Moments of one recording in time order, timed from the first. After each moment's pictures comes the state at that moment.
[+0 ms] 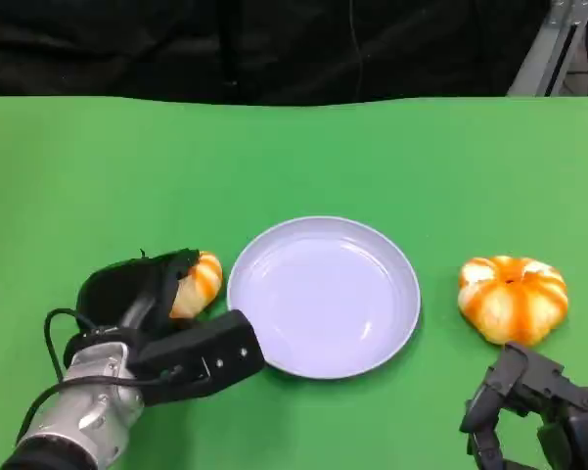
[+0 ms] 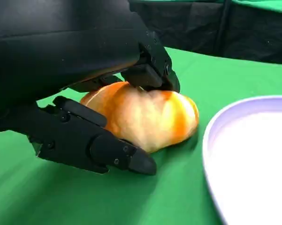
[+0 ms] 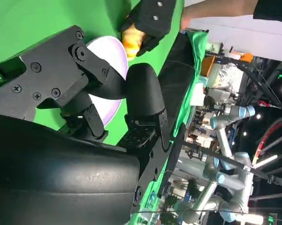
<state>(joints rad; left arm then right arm) -0.50 0.18 -0.42 0.88 0.66 -0.01 0.41 0.38 -0.02 0.09 -0.12 -0.11 -0.61 0.03</state>
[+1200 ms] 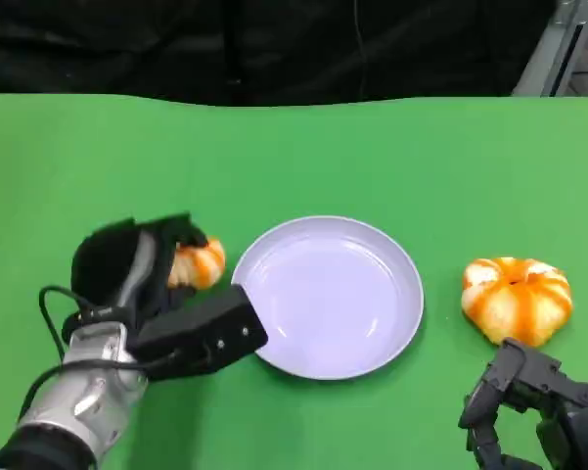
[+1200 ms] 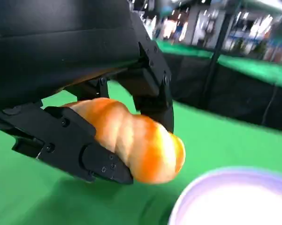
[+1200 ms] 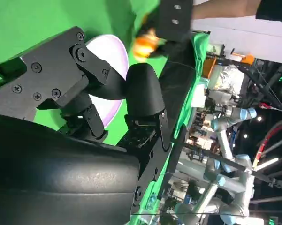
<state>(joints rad) -0.51 0.20 -0.41 0.74 0.66 -0.03 0.55 0.36 -0.02 0.09 -0.10 -0.11 -0.61 0.03</state>
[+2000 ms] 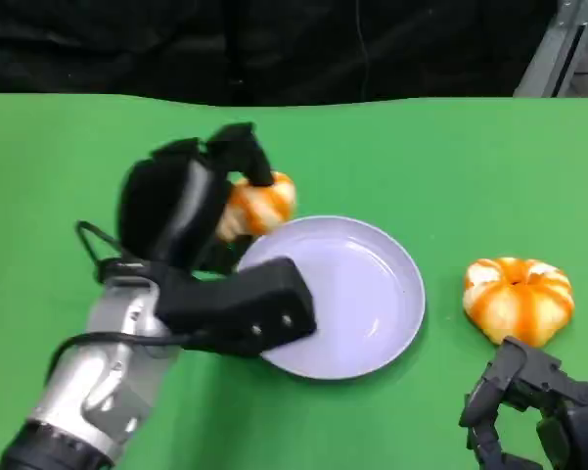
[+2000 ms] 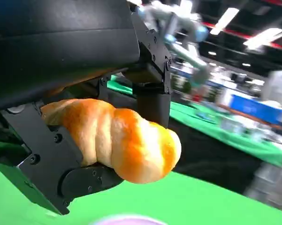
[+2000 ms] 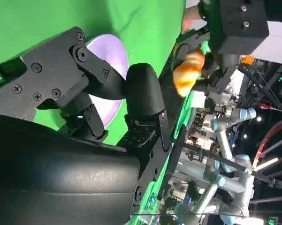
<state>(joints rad) -0.44 0.19 -0.40 0.25 0.68 -0.05 0.36 0.35 -0.02 0.09 -0.09 -0.11 -0.61 0.03</state>
